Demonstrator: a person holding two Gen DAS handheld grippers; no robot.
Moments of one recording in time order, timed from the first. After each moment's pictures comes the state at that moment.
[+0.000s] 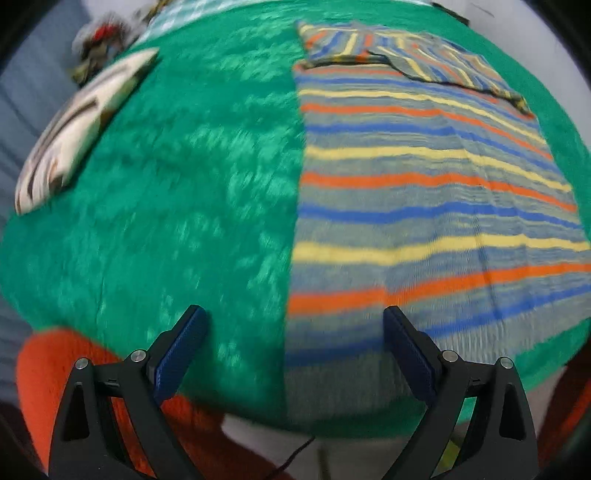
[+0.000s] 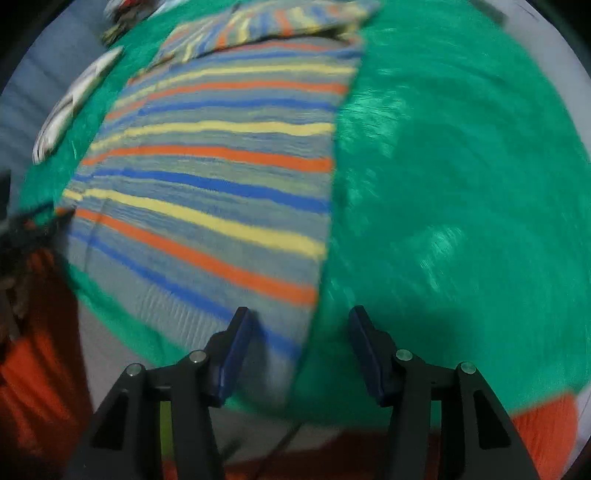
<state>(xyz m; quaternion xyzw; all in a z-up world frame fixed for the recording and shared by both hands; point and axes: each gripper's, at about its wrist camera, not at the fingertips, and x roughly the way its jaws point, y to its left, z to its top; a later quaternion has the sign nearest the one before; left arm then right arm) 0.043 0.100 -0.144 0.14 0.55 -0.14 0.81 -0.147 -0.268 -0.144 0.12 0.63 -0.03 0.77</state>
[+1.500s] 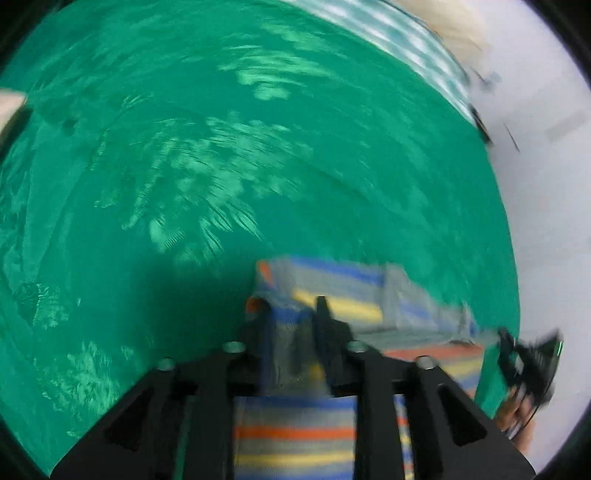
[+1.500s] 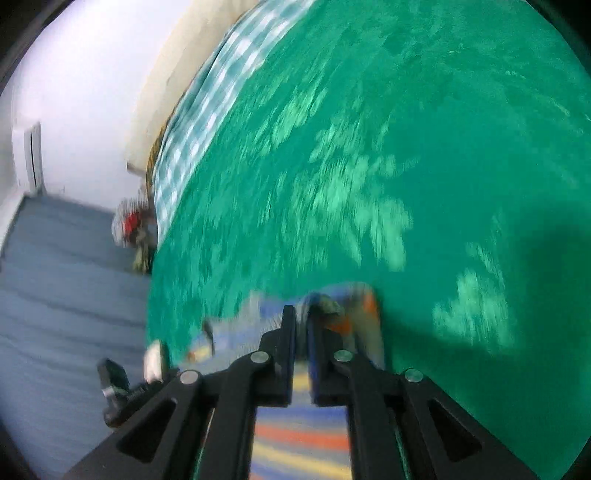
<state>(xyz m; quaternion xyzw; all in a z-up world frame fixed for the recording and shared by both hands) 0.449 -0.038 -0.121 -0.13 0.60 -0.18 0.76 0.189 -0.501 -0.154 0.49 0.38 -0.05 0.78</state>
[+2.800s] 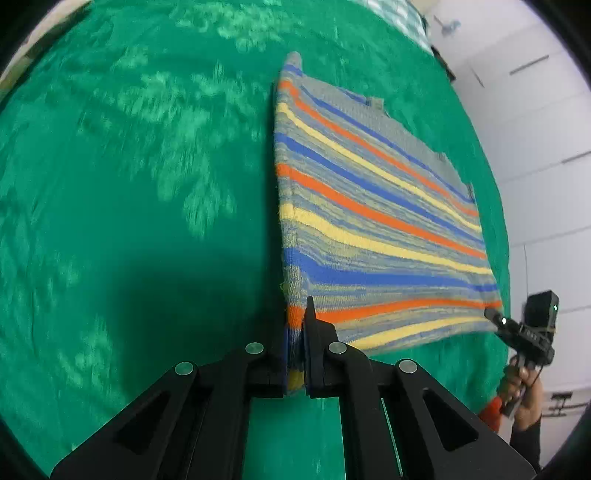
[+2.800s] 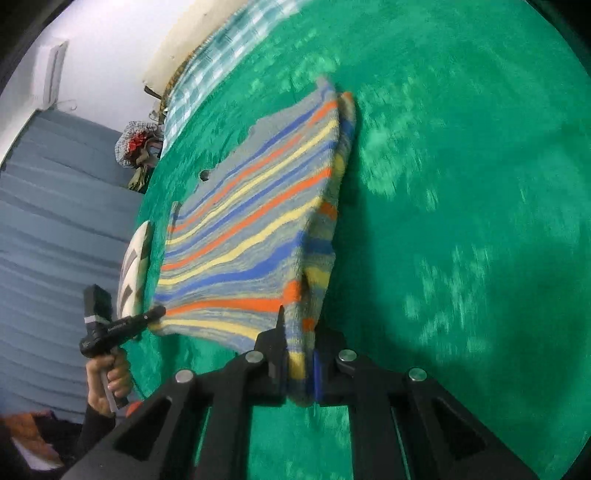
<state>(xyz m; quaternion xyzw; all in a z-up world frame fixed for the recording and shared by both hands) 0.239 0.068 -0.131 -0.07 0.65 -0.28 0.71 0.006 -0.381 -0.152 0.41 0.48 0.02 0.77</state>
